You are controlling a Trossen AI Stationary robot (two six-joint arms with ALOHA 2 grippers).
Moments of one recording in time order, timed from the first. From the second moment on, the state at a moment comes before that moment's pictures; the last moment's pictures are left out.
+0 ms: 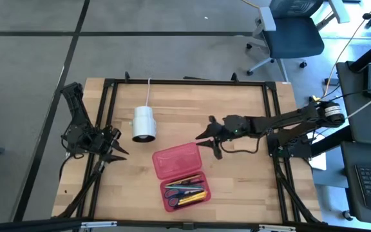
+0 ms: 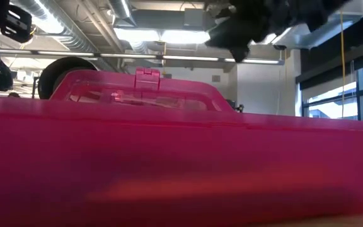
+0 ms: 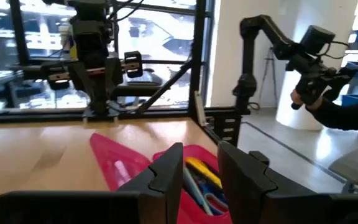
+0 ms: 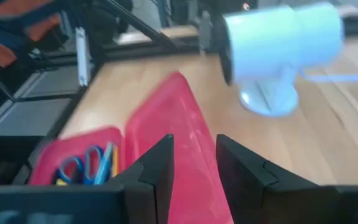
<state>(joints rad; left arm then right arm) -1.07 0.15 0.10 0.12 -0.81 -0.03 0.08 1.38 0.77 0.24 -0.08 0.15</state>
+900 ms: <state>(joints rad) -1.07 0.22 0.10 0.05 -0.90 -0.40 -0.01 1.42 0.51 0.36 0.07 0.05</state>
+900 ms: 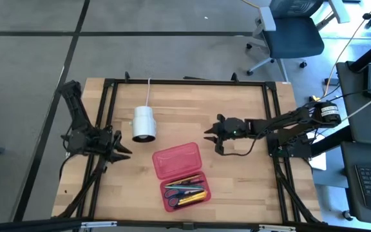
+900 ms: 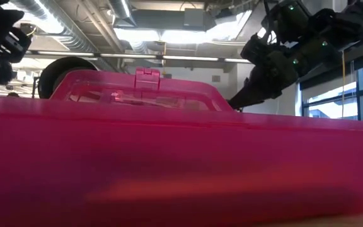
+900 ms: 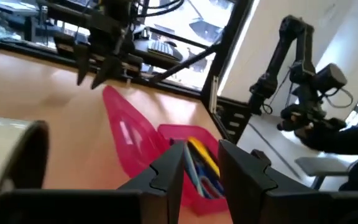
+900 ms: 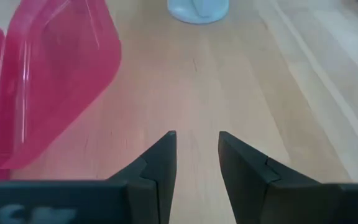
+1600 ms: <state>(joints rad) -0.81 1.19 0.45 0.41 -0.55 -0.48 -0.03 1.42 0.51 0.36 0.07 0.07</state>
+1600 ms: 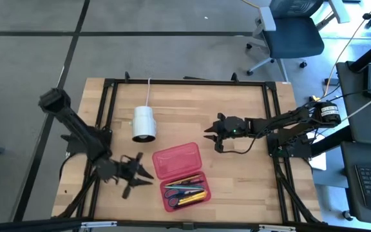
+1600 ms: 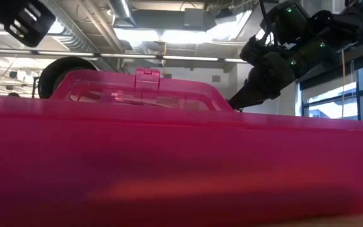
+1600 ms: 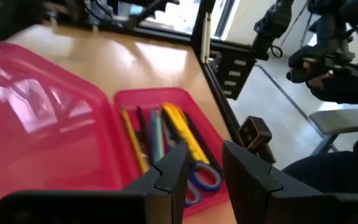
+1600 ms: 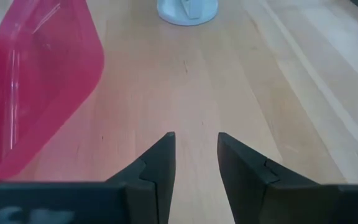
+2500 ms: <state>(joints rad) -0.74 1.99 0.92 0.50 -0.60 -1.05 -0.03 1.42 0.51 0.34 0.07 0.04</state>
